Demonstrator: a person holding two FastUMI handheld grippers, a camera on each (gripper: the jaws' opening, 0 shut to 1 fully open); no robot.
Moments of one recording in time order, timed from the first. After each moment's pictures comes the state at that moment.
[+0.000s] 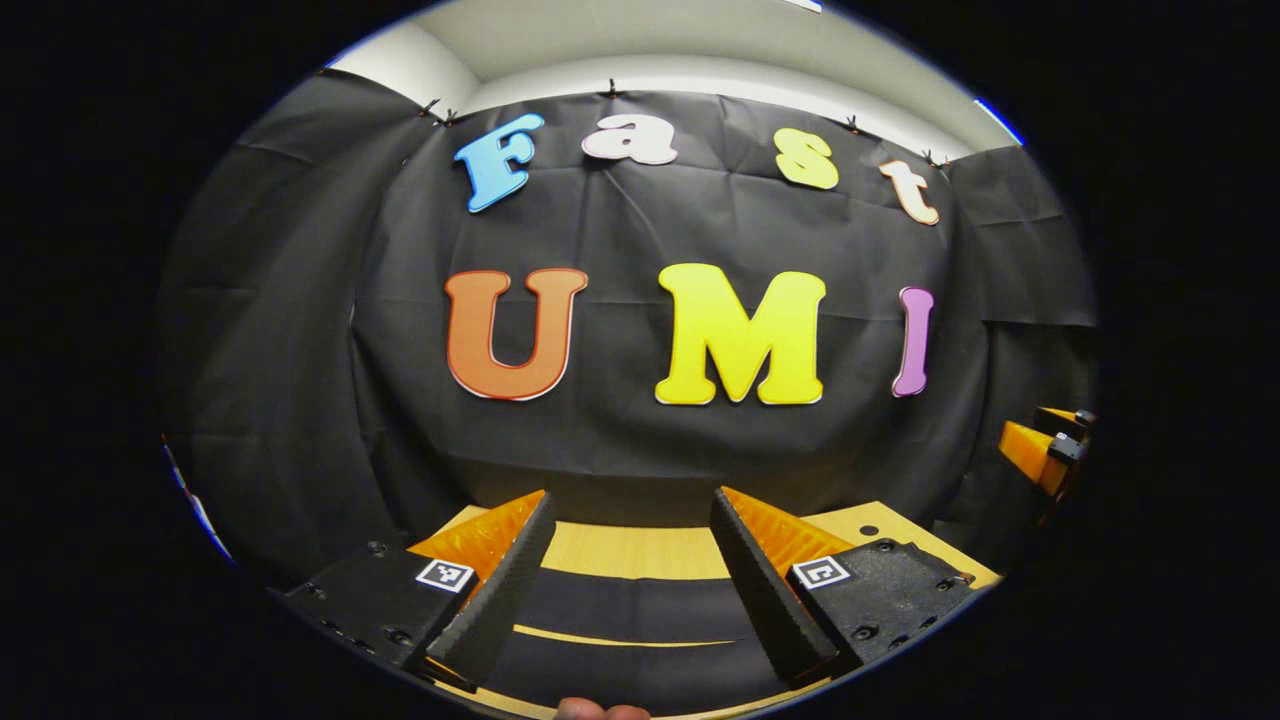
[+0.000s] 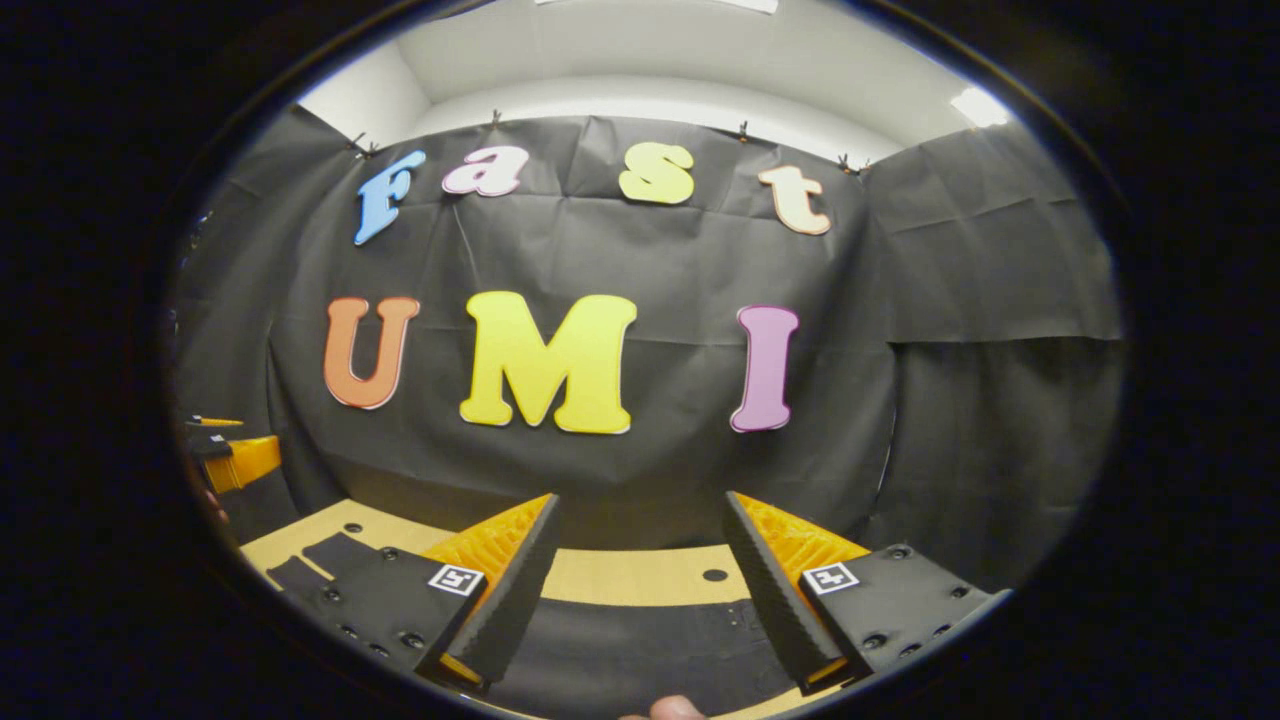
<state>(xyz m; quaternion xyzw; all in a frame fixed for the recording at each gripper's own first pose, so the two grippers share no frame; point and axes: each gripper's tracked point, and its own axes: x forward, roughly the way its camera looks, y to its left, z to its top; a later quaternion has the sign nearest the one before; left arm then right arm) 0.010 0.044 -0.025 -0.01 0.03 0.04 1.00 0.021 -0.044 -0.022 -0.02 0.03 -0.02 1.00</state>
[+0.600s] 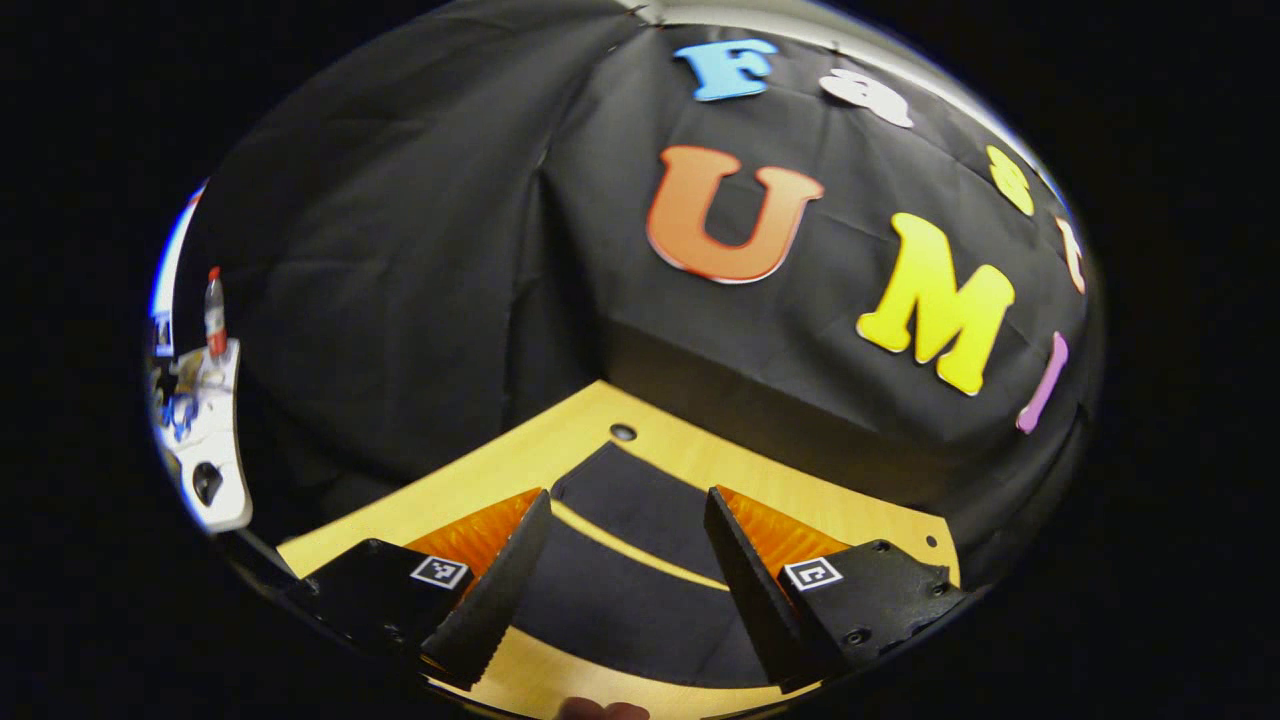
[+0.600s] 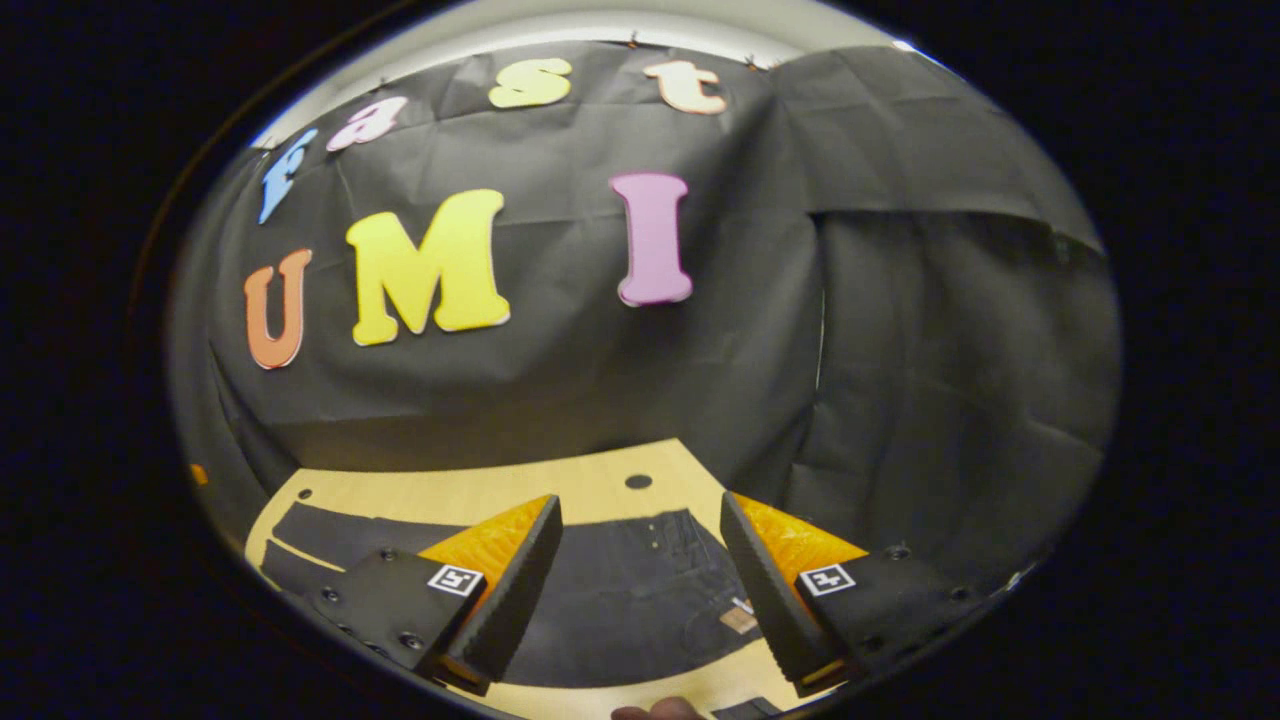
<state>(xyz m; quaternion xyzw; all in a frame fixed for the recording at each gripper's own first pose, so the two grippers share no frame) -0.041 0.198 -0.168 -0.23 0.18 0.20 0.93 0.014 -0.199 -0.154 0.08 0.21 -0.10 0.97</state>
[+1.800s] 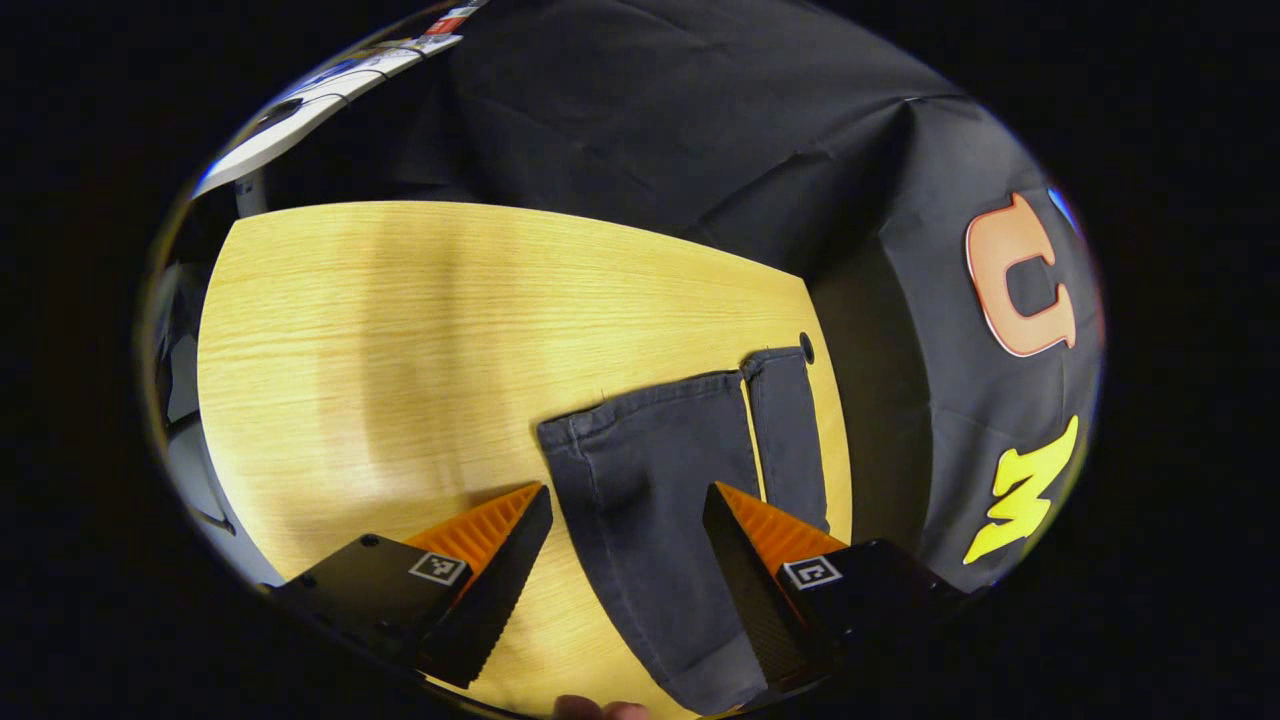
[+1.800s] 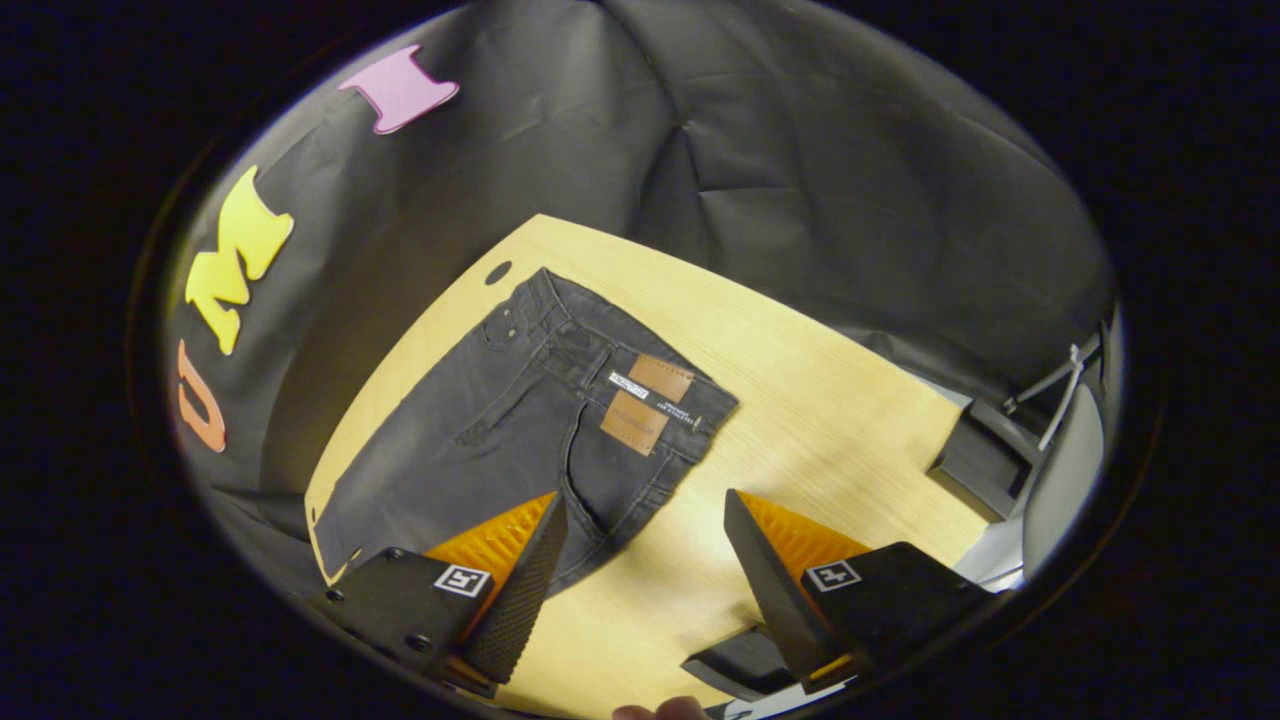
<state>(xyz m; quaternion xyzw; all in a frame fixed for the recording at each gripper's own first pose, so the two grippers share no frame) -0.074 0.247 -0.350 -0.54 0.28 0.29 0.74 -0.022 -0.263 -0.390 0.30 0.44 -0.18 0.83</state>
